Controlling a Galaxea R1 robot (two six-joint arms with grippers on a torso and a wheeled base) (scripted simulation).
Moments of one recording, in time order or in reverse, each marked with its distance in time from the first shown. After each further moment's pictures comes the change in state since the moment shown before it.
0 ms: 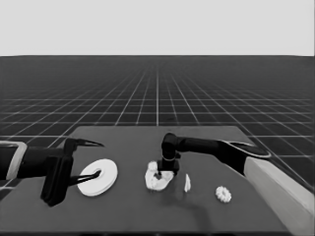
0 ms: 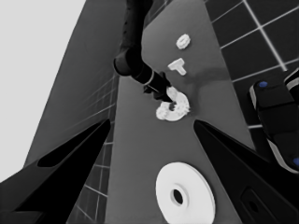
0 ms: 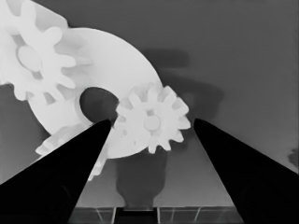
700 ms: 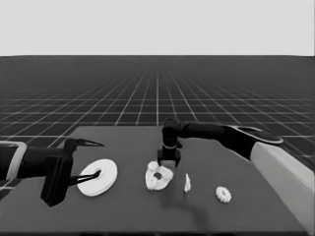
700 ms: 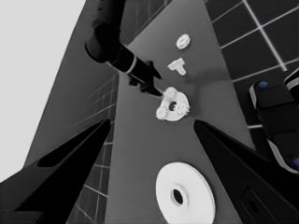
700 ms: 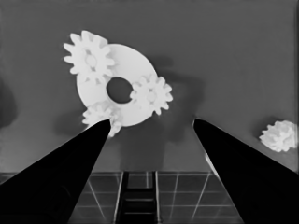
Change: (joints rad) left arm 0.000 0.000 0.000 0.000 0.000 0.000; right arm 0.154 -0.028 0.102 0.145 -0.055 0.061
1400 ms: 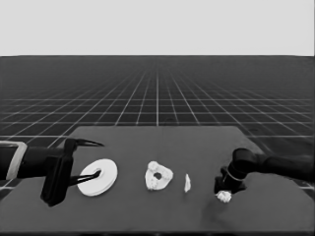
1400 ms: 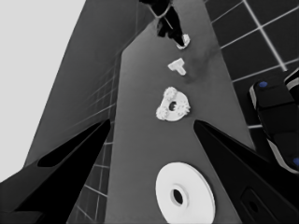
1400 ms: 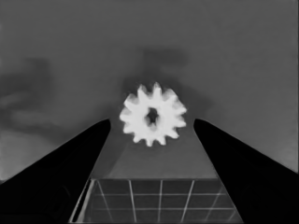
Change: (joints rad) left arm 0.000 0.000 0.000 0.000 0.000 0.000; right arm -0.226 -0.748 0.458 -0.185 0.155 -0.261
